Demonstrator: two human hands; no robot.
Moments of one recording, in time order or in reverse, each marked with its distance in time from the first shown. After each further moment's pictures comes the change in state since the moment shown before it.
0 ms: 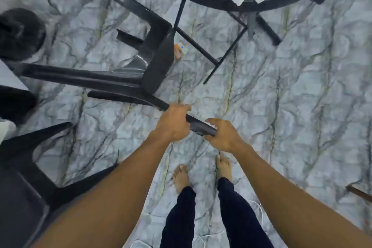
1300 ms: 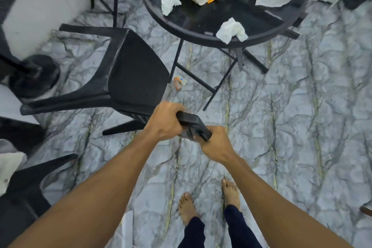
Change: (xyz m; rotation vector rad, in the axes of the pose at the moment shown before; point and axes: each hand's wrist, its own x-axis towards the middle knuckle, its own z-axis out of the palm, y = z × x) left_hand -0.017 0.006 -0.089 0.078 0.299 0.317; right_hand -0.033 -0.067 -0.004 0.304 0.337 -0.183
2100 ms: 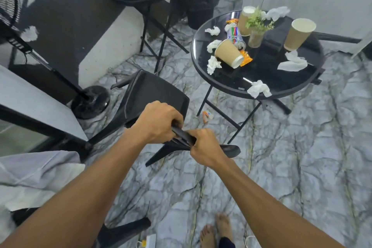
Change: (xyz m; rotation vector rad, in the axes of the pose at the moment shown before) left_hand -0.067 0.015 -0.251 0.437 0.014 0.076; right_hand -0.012 -0.215 0.020 -0.240 -0.085 -0.495
